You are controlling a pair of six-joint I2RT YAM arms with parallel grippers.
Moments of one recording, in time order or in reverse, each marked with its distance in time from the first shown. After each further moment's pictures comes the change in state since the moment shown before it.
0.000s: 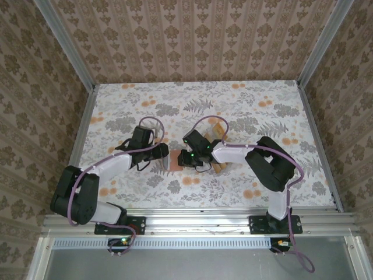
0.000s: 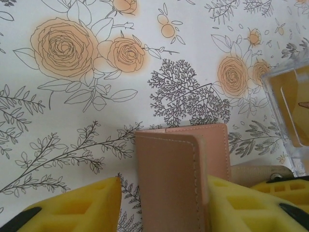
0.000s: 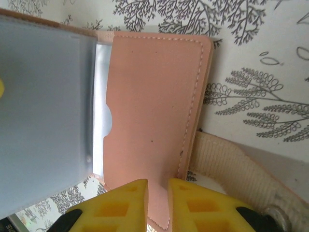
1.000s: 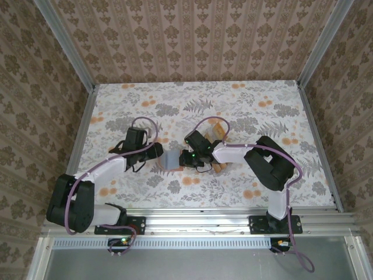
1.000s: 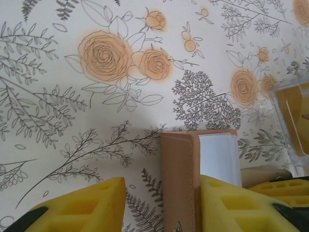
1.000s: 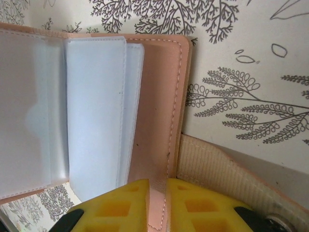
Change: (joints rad) left arm 0.066 -0.077 -0.048 -0.003 0.000 -0.003; right arm -0.010 0.011 -0.016 0.013 0.004 0.018
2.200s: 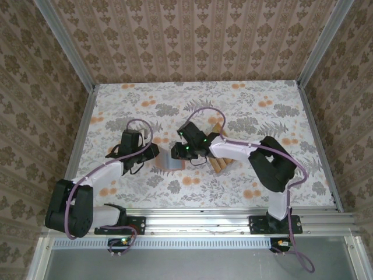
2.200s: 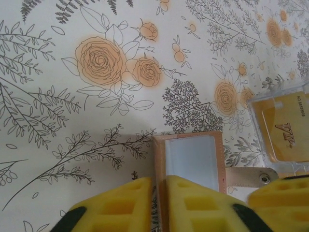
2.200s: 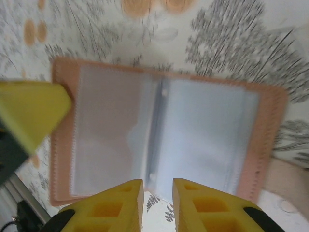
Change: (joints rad) left arm 0.046 -0.042 -0.062 0.100 0.084 -0.059; right arm 0.027 0.001 0.161 -0.105 -0.005 -0.047
